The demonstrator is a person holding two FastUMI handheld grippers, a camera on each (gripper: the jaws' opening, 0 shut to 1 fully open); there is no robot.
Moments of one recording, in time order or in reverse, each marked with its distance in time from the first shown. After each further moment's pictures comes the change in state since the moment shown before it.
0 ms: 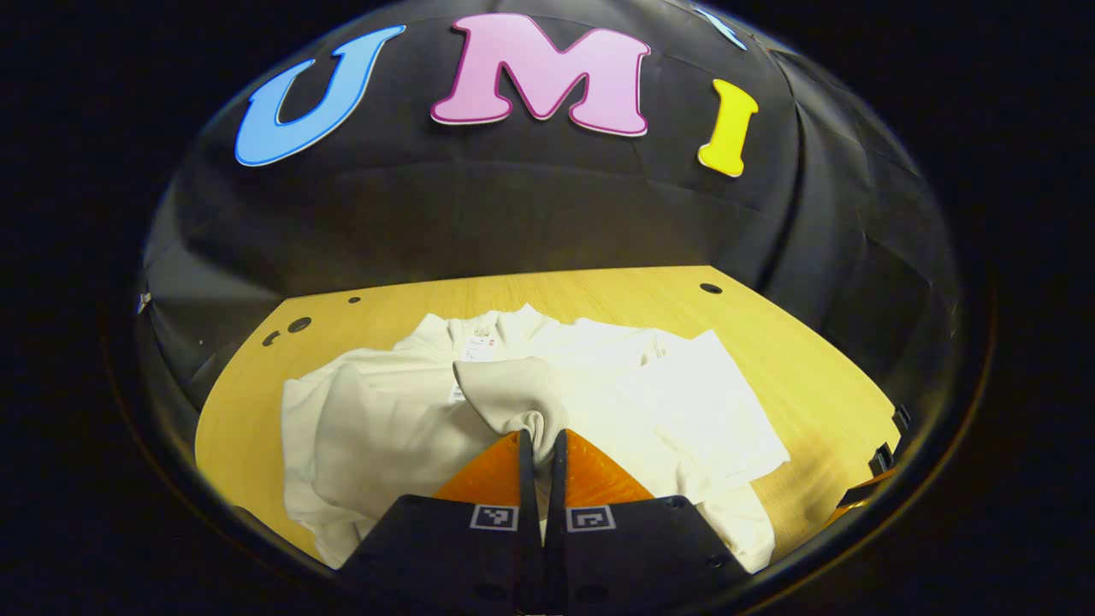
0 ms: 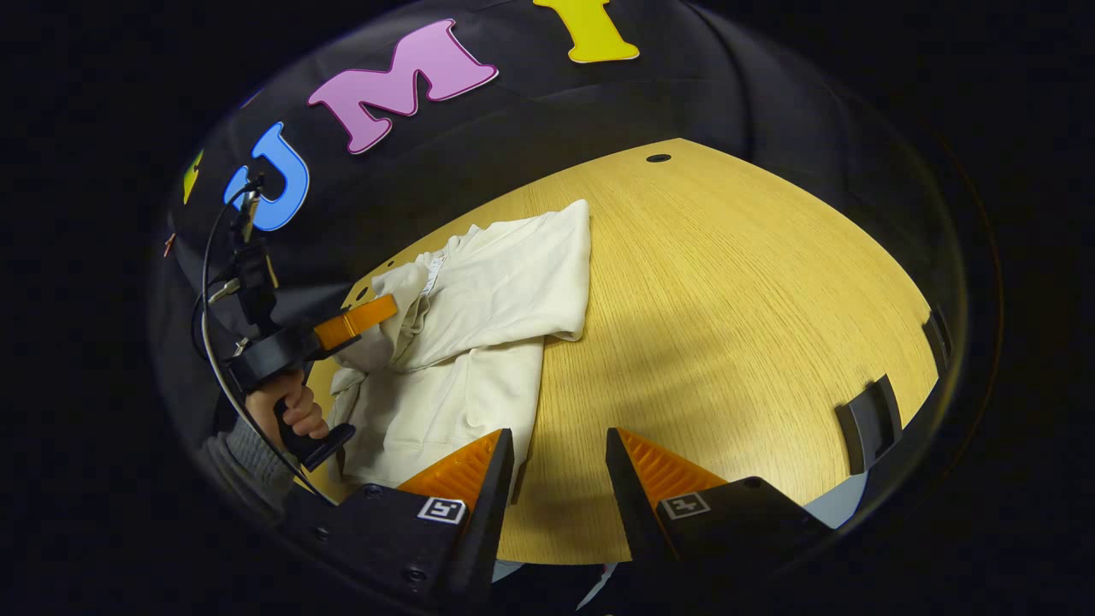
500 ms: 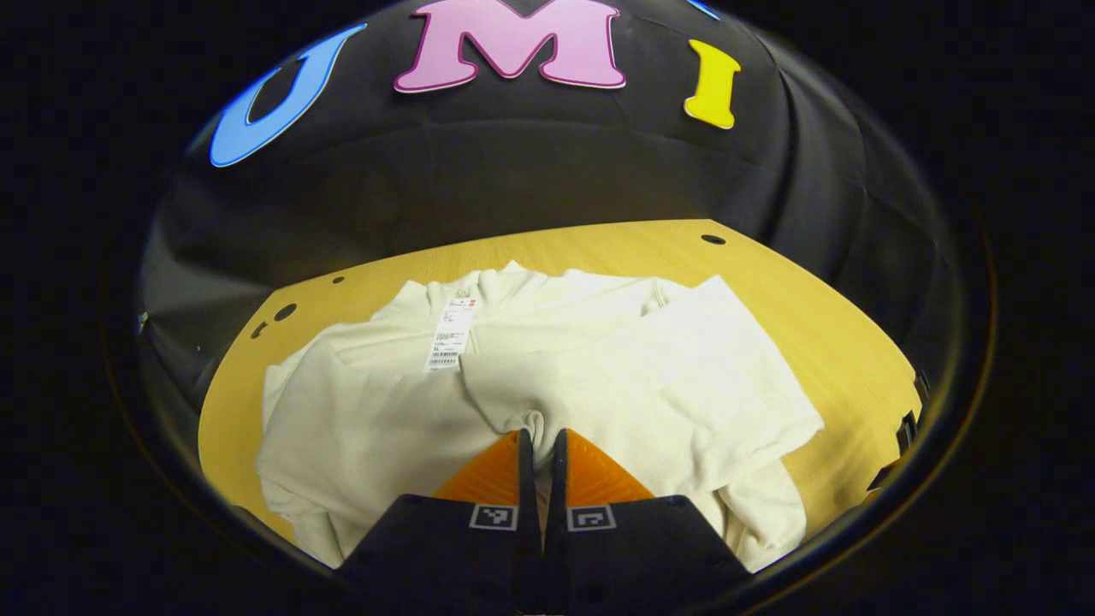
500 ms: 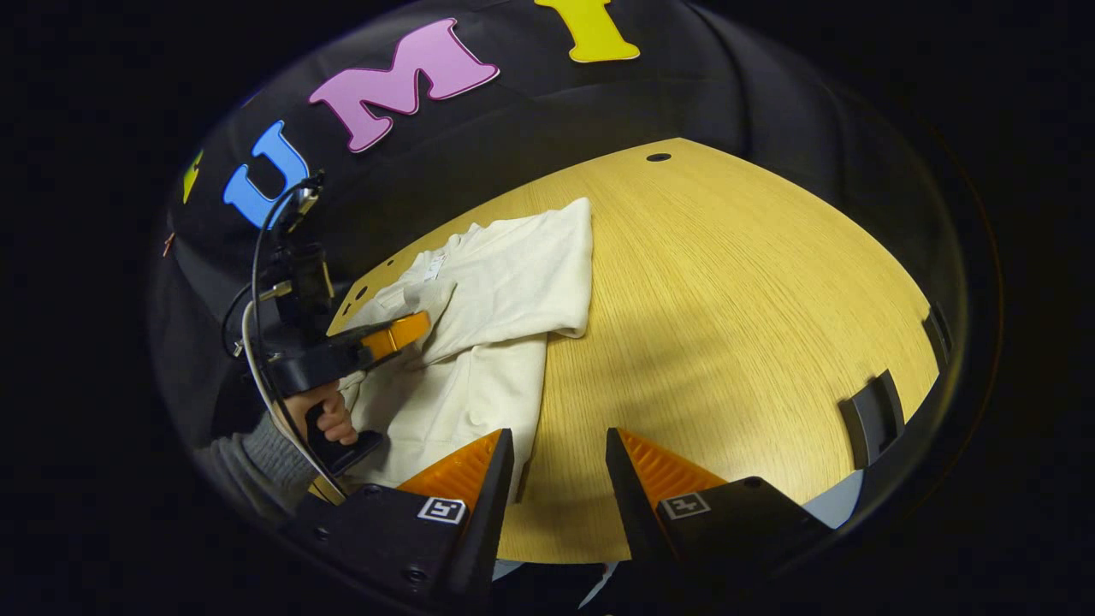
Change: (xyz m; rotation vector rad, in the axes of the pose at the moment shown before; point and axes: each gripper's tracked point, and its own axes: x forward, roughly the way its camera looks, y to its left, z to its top) left arm 0.025 -0.007 -0.038 0.073 0.109 0.026; right arm 0.001 0.006 -0.003 -0.004 -0.004 -0.007
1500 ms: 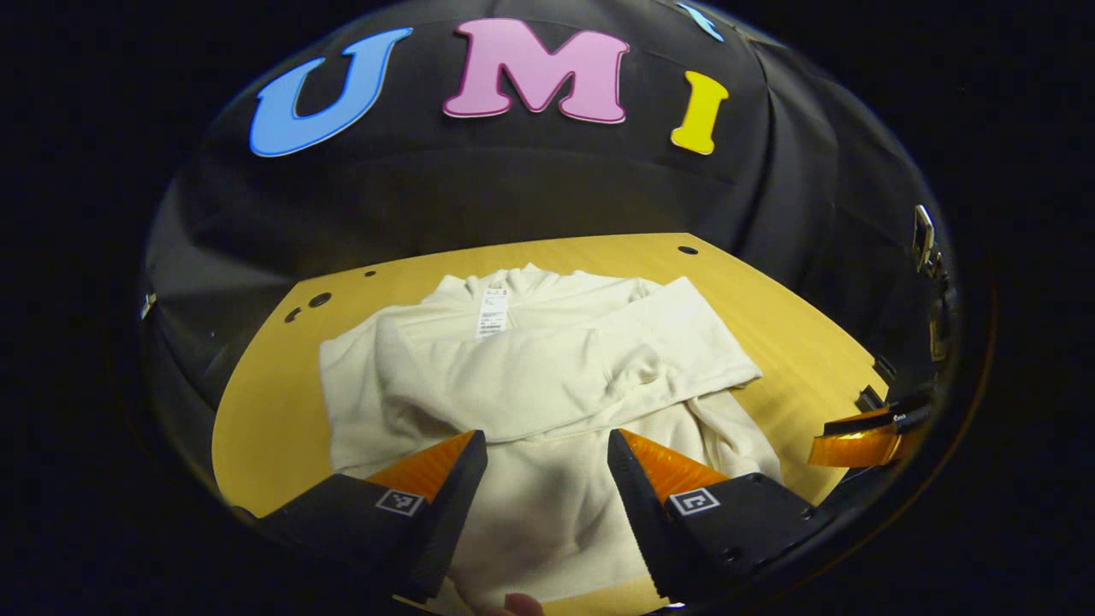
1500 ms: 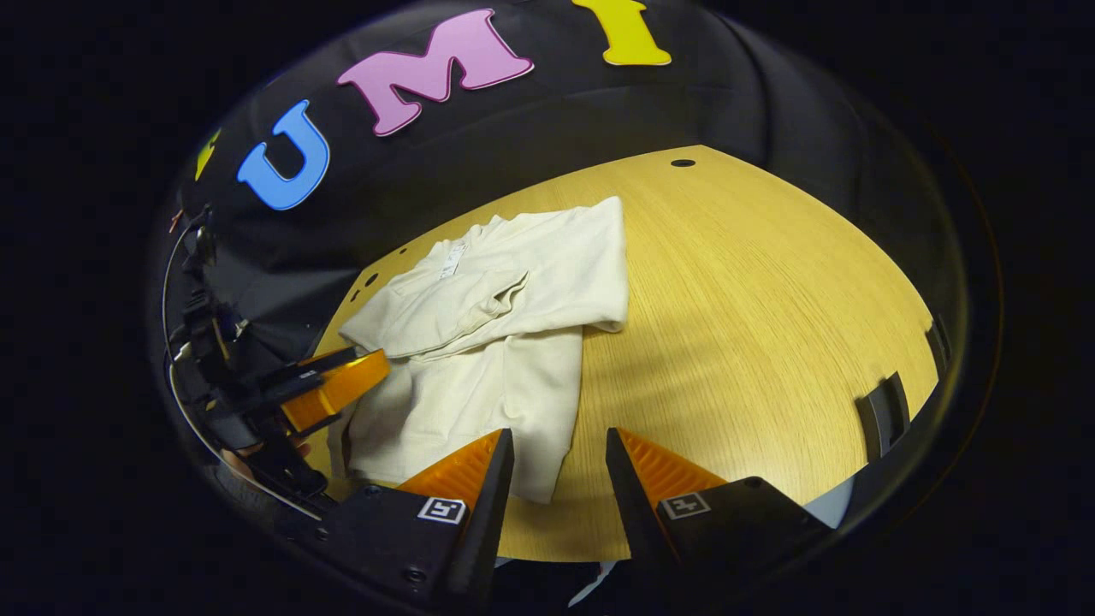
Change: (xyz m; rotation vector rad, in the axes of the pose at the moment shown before) left arm -0.130 0.053 -0.037 -0.056 -0.034 -0.062; right arm 0.004 0.033 -0.011 -0.070 0.004 0.004
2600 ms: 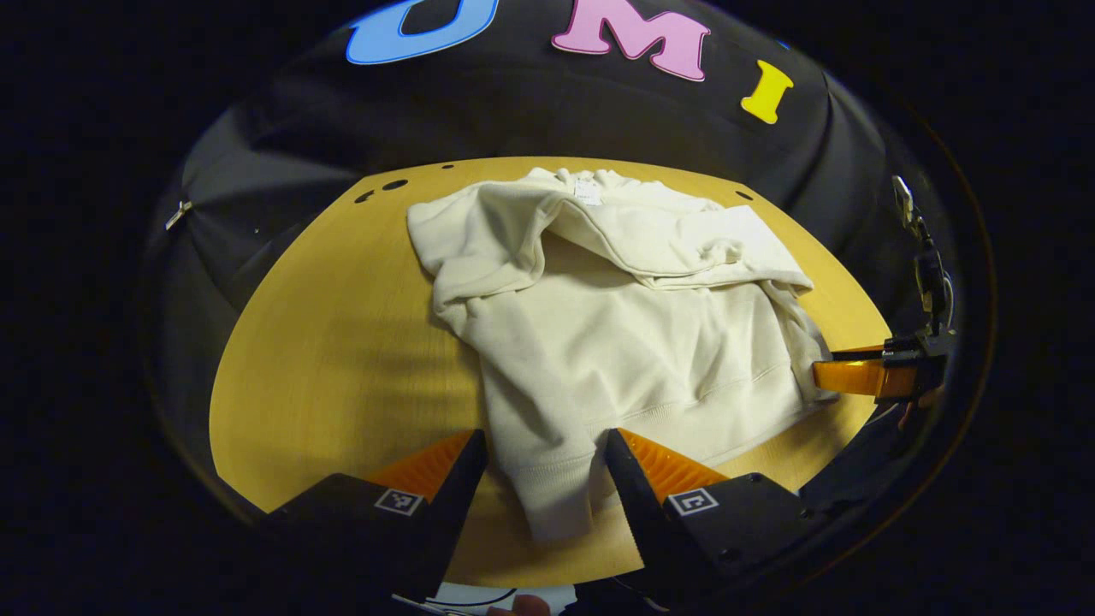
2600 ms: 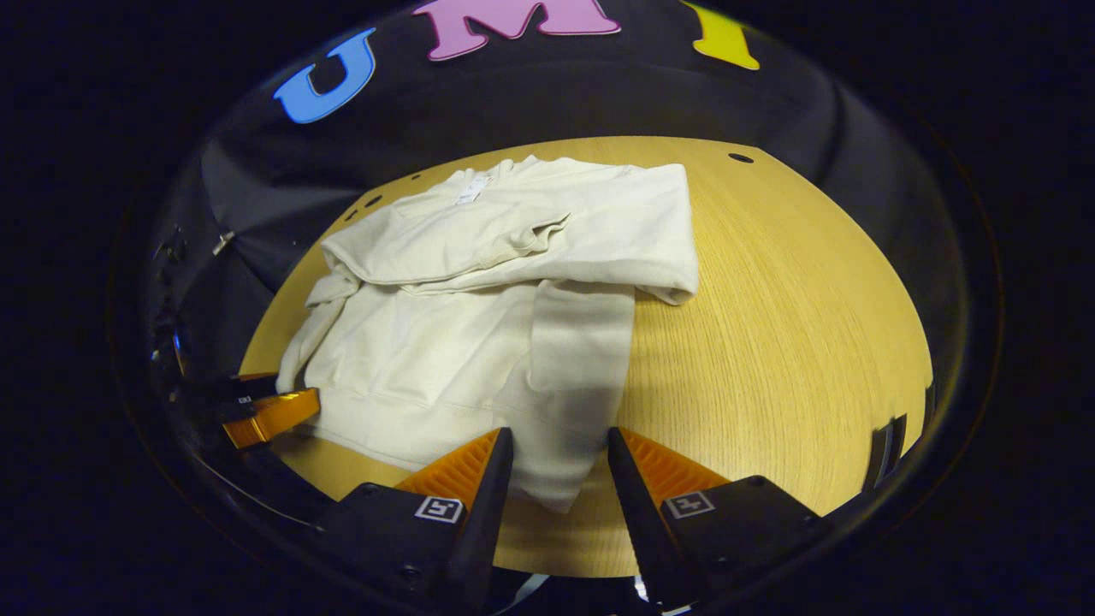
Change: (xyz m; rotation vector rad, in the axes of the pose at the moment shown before) left arm -0.045 0.070 -0.126 -0.120 0.270 0.095; right arm 0.050 0.018 -0.039 -0.274 0.144 -0.082
